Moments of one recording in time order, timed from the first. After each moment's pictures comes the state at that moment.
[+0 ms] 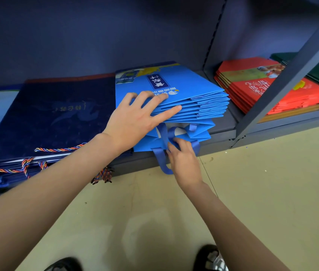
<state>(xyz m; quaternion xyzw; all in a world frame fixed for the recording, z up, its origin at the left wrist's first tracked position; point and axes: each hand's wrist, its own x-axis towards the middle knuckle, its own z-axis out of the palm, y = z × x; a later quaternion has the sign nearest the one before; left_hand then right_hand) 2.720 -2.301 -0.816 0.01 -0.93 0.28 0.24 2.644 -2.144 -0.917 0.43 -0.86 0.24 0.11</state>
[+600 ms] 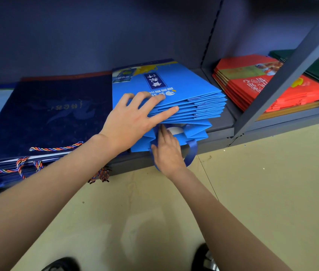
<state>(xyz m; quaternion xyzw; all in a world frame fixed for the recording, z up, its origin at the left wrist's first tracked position) 2.721 -2.299 -0.822 0.01 -0.93 0.28 0.23 2.650 -2.179 -0.908 0.39 -0.86 0.30 -0.14</state>
